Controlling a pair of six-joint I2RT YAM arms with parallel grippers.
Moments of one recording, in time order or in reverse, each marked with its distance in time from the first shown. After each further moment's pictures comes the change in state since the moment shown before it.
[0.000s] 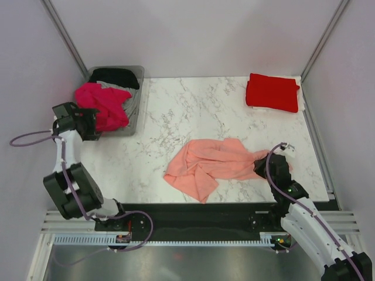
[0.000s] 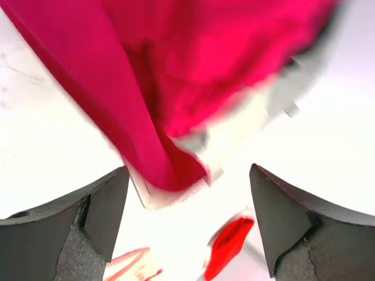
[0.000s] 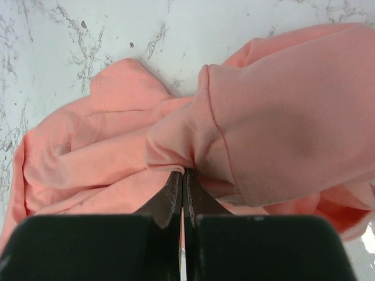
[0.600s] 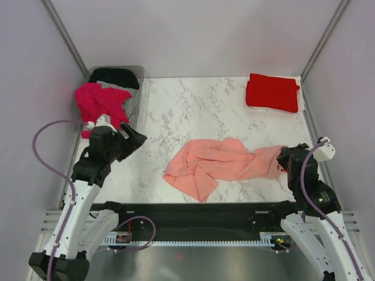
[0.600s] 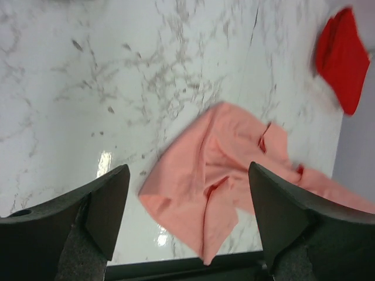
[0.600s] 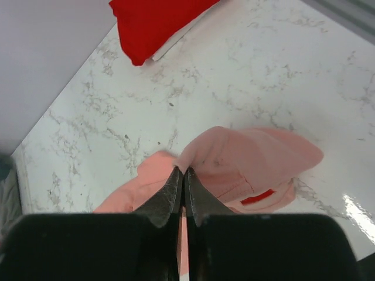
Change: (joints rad) left arm -0.581 -0.718 -0.234 -0.215 -0.163 0.419; right arm 0.000 -0.118 0.481 -0.472 0.299 0.101
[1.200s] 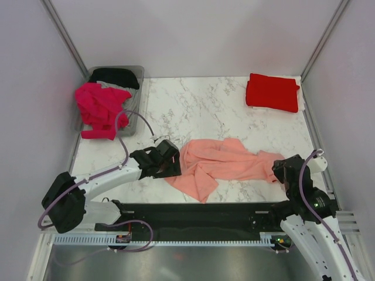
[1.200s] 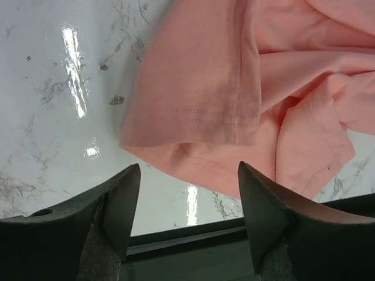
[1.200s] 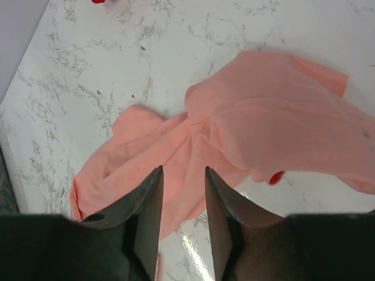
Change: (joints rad) left arm -0.700 0.498 -0.093 0.071 -0.225 -0.086; right arm 0.000 -0.098 -0.108 -0.175 -0.055 0.172
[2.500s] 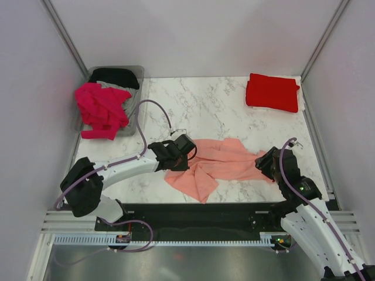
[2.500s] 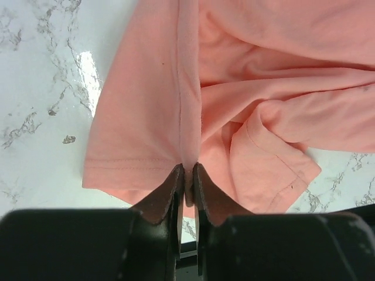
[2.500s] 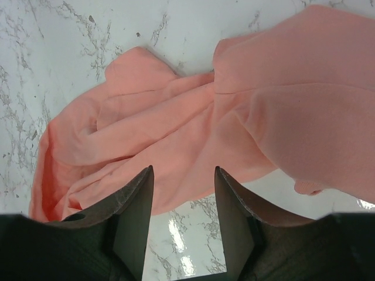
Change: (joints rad) left arm -0.095 0.235 0.210 0.000 -0.080 0.035; right arm 0.000 0.182 -0.100 0.224 -0.252 -0.183
